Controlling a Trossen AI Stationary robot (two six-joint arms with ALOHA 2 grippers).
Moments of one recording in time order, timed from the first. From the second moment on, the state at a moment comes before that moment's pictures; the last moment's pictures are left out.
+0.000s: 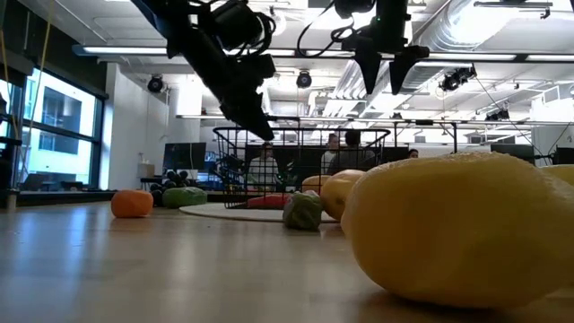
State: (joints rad) left arm 0.41 1.59 1.03 -0.25 -0.06 0.13; right arm -0.47 1.71 1.82 -1.46 0.26 0.60
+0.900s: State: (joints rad) left arm 0.42 1.18 1.16 -0.78 -0.01 0.11; right arm -0.05 1.71 1.82 -1.48 0.07 1.08
